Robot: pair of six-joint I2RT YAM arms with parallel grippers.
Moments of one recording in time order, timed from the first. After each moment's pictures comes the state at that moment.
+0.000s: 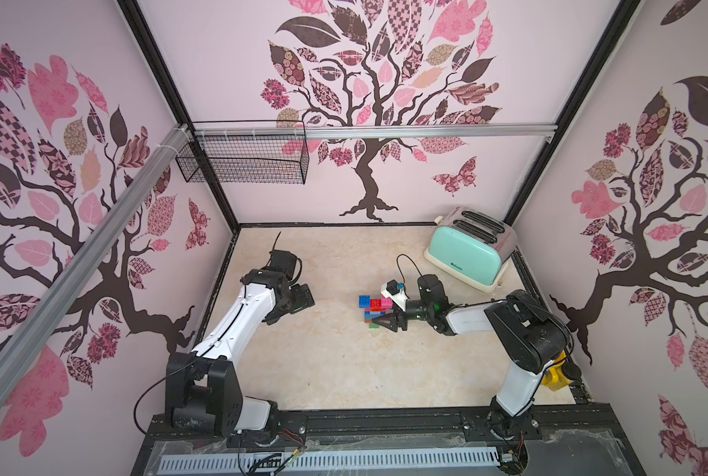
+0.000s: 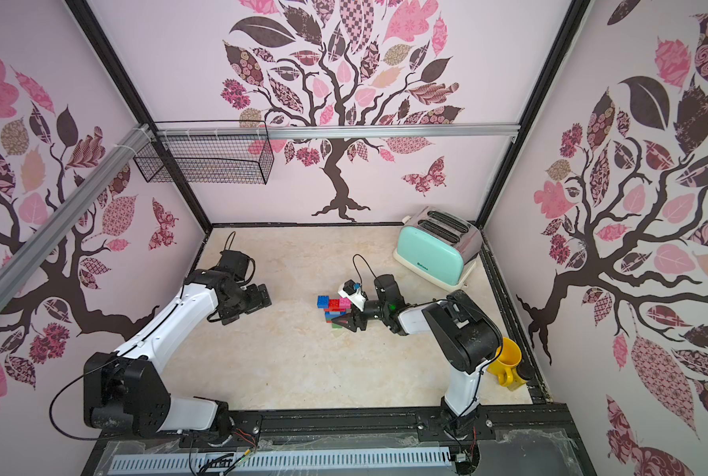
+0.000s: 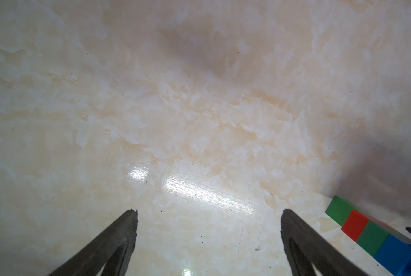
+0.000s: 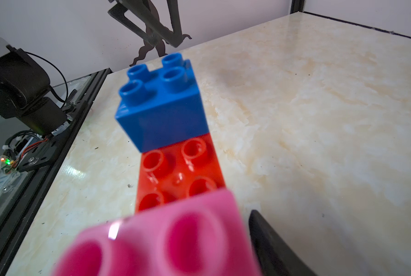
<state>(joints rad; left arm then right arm) -0.18 1.40 1.11 -0.97 -0.04 -0.57 0.51 1.81 0.73 0.60 -0.86 -0.20</state>
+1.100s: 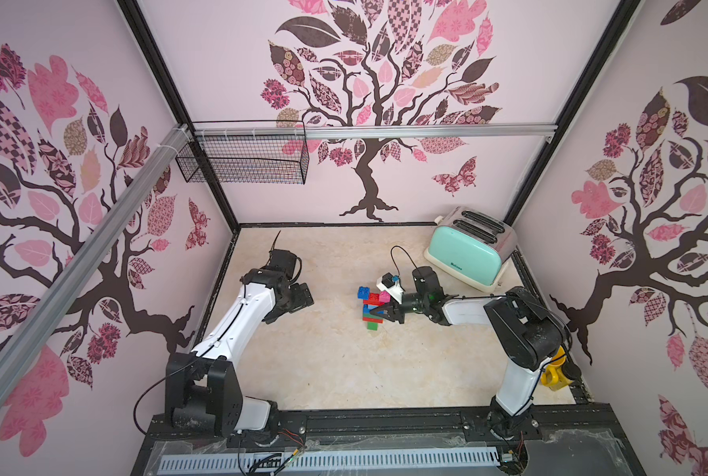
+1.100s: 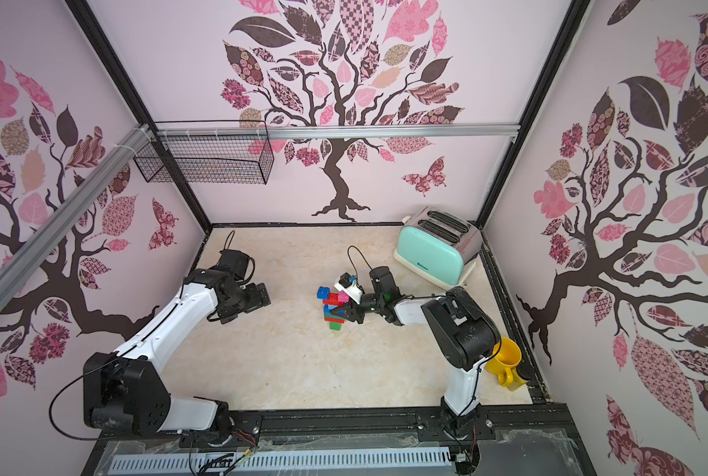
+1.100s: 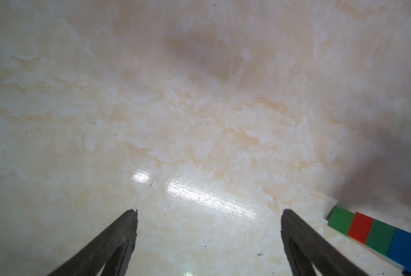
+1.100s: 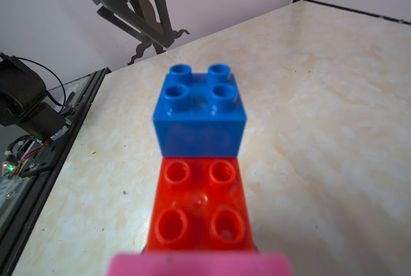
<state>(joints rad) -0.18 1.40 1.12 -0.97 -0.07 -0.57 0.51 1.83 0.86 0.39 -0.88 -0.21</state>
